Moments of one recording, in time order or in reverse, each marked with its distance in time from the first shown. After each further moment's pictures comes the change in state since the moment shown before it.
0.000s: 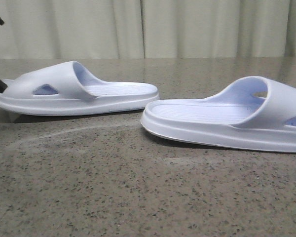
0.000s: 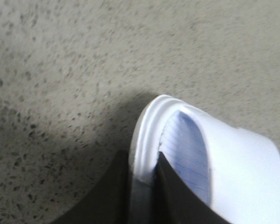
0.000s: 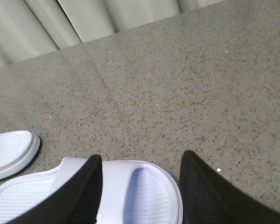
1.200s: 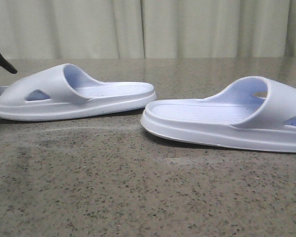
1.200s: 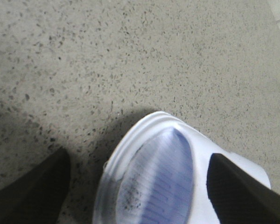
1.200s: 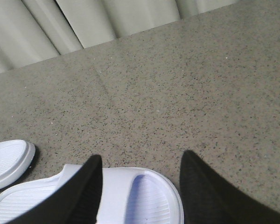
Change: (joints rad) left arm 0.028 0.019 0.005 -0.035 -0.003 -0.036; right arm 0.000 0.000 0.000 -0.002 -0.027 0.000
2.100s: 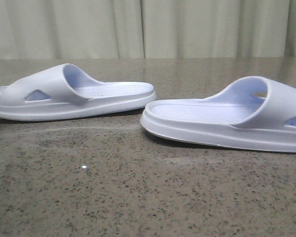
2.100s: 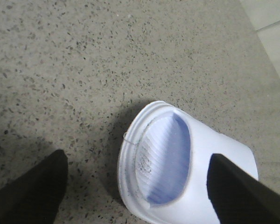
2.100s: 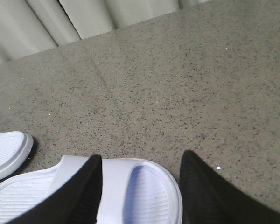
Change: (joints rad) left arm 0.050 -0.193 0.098 0.042 0.020 0.000; right arm 0.000 0.000 0.000 -0.001 0.029 0.000
